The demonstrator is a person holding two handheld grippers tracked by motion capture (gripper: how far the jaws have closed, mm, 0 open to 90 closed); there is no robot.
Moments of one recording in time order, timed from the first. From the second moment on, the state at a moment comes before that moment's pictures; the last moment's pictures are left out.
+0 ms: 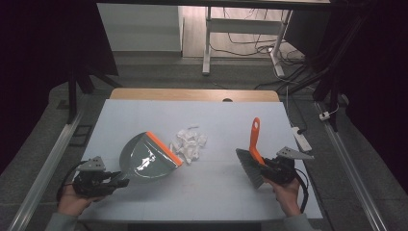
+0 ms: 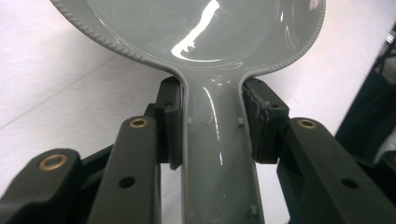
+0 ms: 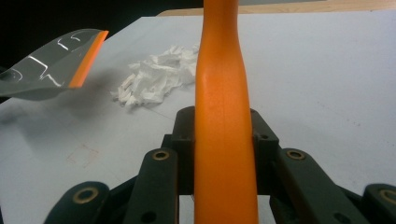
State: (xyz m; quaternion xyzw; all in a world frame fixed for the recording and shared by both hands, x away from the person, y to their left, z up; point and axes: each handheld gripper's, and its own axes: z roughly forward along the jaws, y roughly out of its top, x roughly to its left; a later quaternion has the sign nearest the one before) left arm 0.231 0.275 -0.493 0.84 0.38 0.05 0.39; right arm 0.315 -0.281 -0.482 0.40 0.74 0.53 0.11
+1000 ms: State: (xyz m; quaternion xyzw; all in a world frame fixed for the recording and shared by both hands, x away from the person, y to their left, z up) left arm 0.225 0.267 -0.510 0.87 0.38 0.04 0.31; right arm 0.315 -0.279 -0.483 0.40 0.75 0.52 0.11
